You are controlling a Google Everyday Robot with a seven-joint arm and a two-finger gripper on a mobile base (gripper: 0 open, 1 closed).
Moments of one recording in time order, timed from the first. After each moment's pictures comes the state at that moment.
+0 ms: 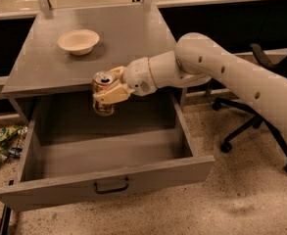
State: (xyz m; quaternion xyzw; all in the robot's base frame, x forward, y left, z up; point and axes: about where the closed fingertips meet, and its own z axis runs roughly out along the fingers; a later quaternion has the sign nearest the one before) arm 0.575 0.106 0.854 -0.58 0.57 0.40 0.42
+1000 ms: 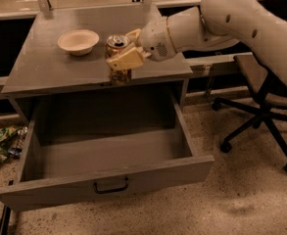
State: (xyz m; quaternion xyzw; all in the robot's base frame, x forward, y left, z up) arm 0.595 0.065 0.944 -0.58 0.61 0.33 0.44
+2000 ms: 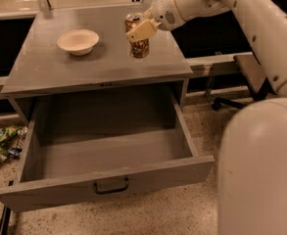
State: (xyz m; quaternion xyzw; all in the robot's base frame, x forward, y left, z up) arm 0.721 0.014 0.949 -0.55 0.68 0.27 0.41
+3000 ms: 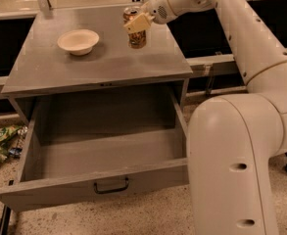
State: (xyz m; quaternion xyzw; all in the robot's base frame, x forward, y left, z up) arm 0.786 0.022 0.948 -0.53 0.68 0.25 0.43
